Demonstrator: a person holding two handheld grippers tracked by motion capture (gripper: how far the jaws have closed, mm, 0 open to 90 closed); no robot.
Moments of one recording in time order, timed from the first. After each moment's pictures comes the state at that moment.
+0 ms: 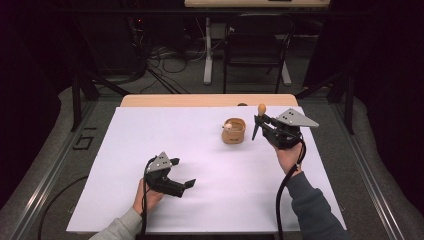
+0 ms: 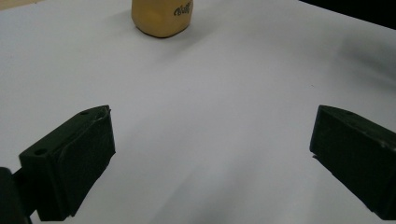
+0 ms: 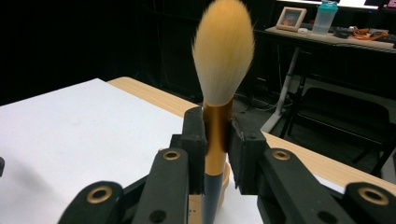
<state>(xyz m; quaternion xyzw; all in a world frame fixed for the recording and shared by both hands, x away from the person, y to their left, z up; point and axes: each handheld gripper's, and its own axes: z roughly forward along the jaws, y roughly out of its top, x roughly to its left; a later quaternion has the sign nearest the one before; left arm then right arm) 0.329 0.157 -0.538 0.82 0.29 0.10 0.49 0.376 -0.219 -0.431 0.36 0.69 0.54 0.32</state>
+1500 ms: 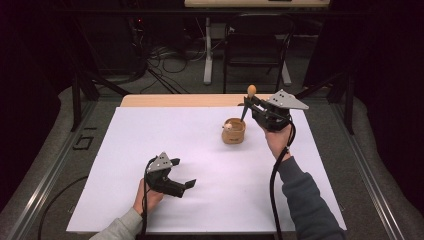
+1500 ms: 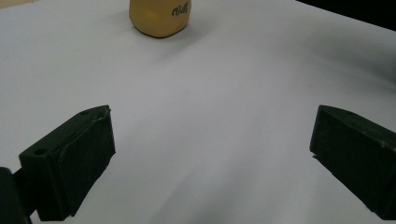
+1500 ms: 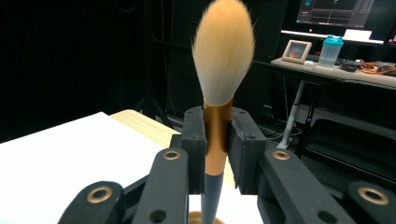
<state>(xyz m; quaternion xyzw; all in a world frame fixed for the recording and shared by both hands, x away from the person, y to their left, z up) 0.329 0.157 -0.538 0.81 0.29 0.10 0.49 0.411 -0.193 -0.405 0.33 0.67 0.58 0.33</state>
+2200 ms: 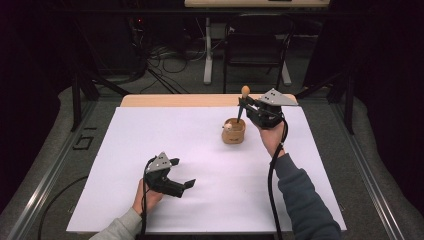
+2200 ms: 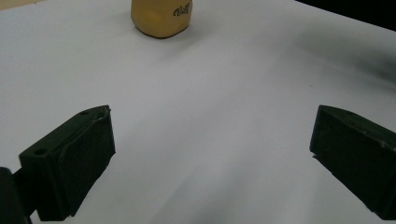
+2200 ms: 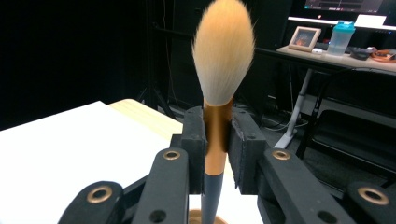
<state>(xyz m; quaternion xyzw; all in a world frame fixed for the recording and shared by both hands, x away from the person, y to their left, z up) 0.329 0.158 -0.538 0.82 0.29 0.10 0.49 0.434 -0.183 -0.422 0.33 0.69 0.57 0.32</state>
